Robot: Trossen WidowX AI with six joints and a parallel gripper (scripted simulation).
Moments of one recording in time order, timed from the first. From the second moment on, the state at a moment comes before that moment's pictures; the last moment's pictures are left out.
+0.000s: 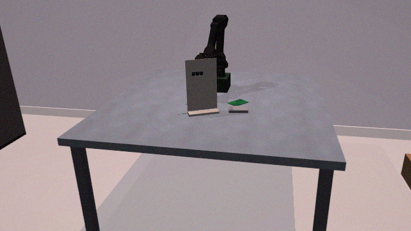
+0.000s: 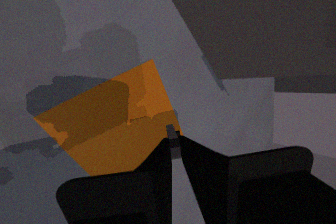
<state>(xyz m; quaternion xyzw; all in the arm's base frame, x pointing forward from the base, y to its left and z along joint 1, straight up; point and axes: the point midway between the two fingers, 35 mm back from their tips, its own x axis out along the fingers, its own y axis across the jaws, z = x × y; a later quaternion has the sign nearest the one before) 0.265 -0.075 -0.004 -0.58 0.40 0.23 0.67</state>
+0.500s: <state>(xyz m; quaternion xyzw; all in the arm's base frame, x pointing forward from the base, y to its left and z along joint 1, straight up) 0.265 -0.076 -0.017 -0.58 0.40 0.23 0.67</state>
